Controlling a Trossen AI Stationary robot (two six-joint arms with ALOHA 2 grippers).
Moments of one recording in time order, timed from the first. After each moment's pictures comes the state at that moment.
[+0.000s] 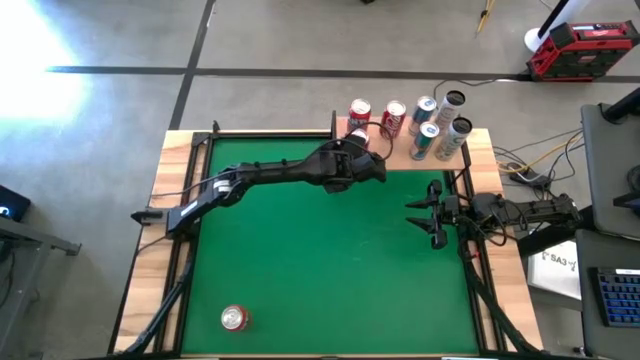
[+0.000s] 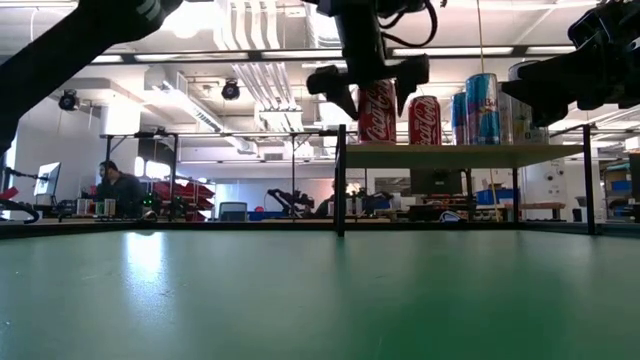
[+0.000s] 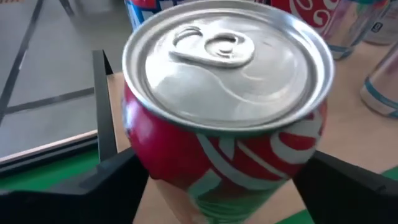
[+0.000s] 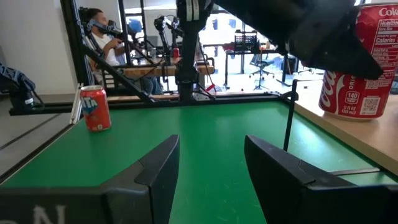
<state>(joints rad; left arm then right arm) 0.11 2.33 2.35 -0.92 -0.87 -0.81 0.10 0.04 0.02 0.03 0.13 0.03</state>
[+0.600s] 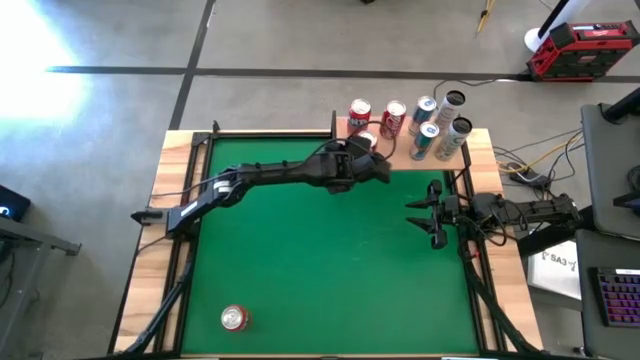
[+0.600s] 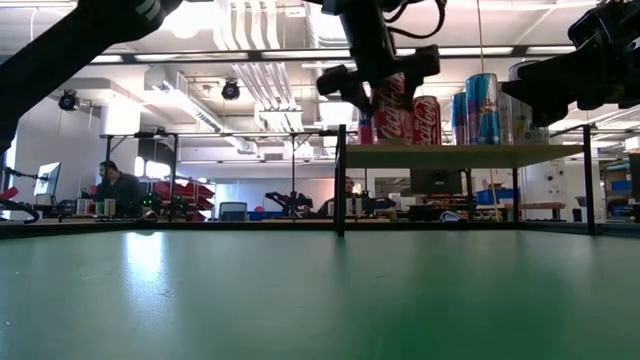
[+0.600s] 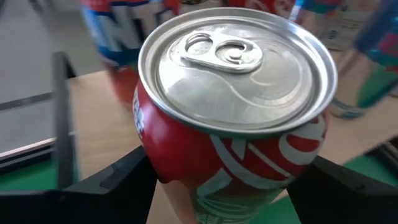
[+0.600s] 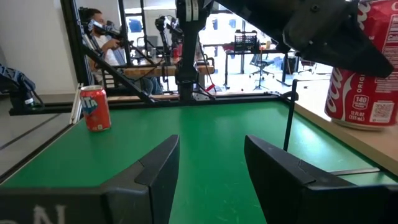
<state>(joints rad) 0.10 2.34 2.34 -0.82 -0.81 -0.76 0.10 0.04 0.02 0.03 0.13 0.03</state>
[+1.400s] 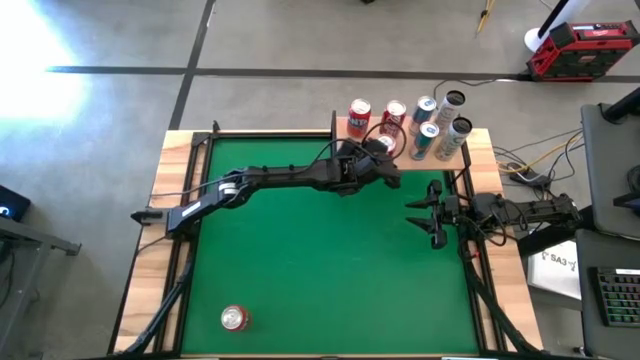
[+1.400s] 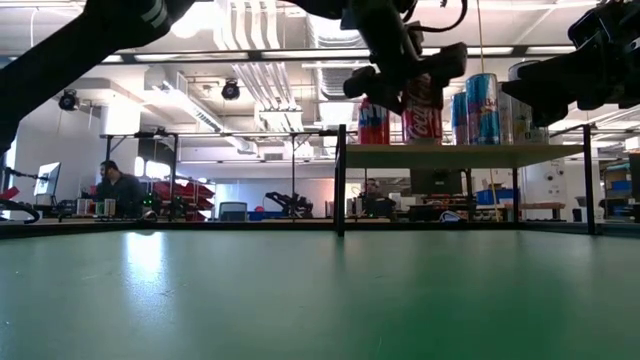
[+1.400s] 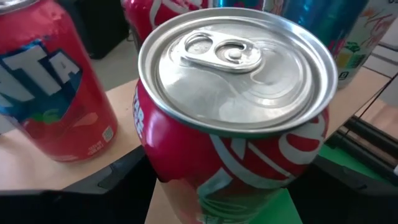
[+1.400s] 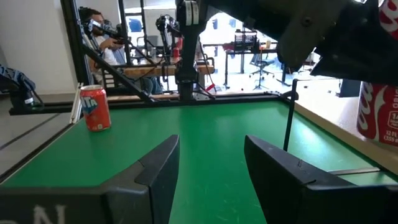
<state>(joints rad) 0.09 2.39 2.34 -0.54 -0.74 -0.44 0.10 0.04 0.02 0.03 0.13 0.03</state>
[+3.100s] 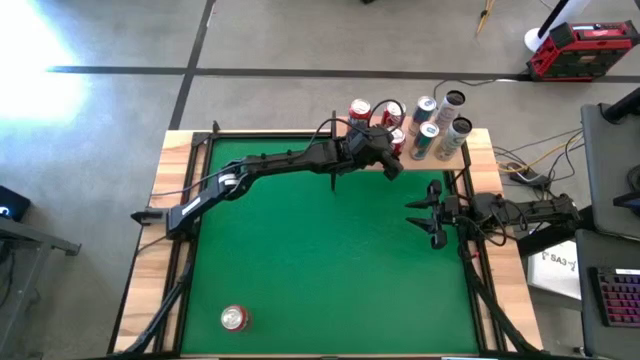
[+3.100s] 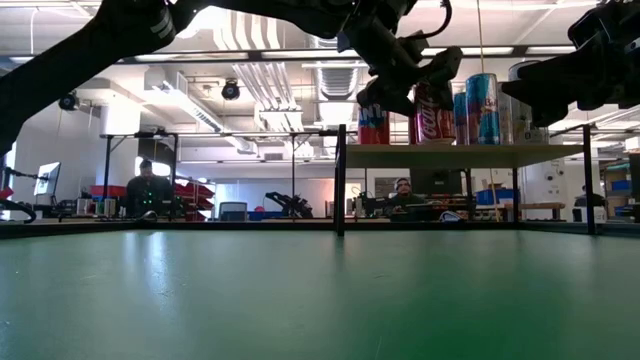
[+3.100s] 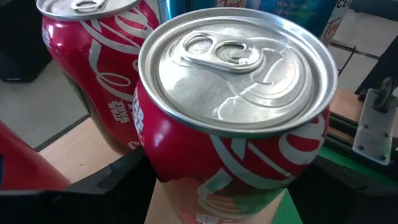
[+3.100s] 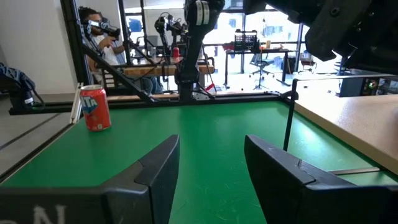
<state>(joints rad) 0.20 2.39 2.34 -0.41 -0.40 -0.20 0.10 0.04 0.02 0.03 0.13 0.03</state>
